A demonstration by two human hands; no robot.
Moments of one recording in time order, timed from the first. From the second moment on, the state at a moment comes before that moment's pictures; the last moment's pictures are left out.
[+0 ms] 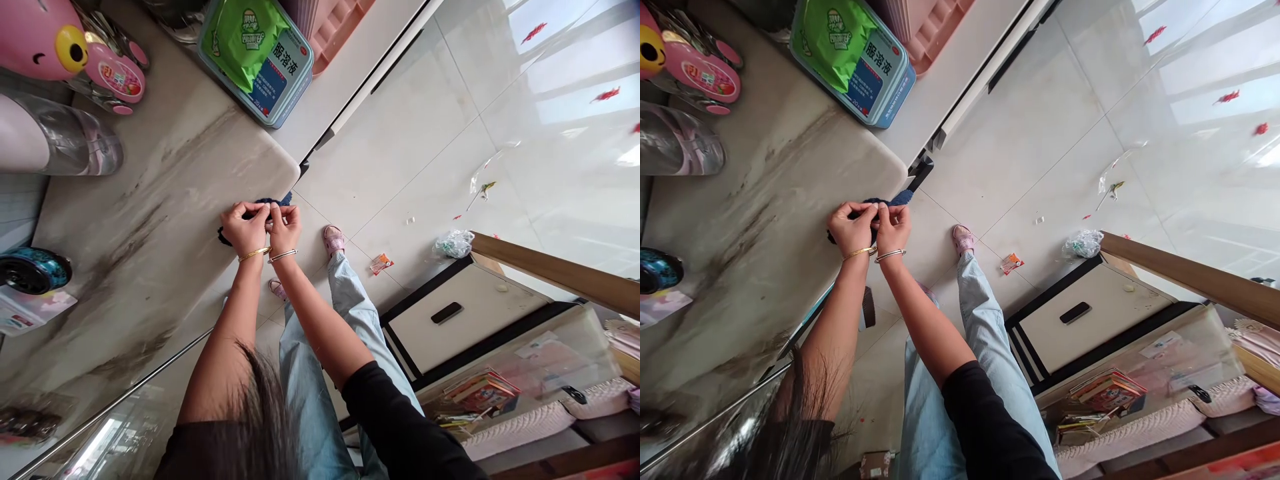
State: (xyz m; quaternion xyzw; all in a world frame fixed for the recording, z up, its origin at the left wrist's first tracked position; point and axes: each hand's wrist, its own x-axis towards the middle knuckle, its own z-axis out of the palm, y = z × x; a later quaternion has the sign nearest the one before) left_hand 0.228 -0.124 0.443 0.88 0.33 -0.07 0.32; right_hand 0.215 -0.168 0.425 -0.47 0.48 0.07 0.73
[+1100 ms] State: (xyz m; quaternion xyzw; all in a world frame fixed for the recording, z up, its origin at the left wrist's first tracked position) left_hand 0.275 -0.141 0.425 0.91 -0.03 -0.10 0.39; right_hand 0.253 -0.220 0.420 -0.87 0.15 0.02 0.47
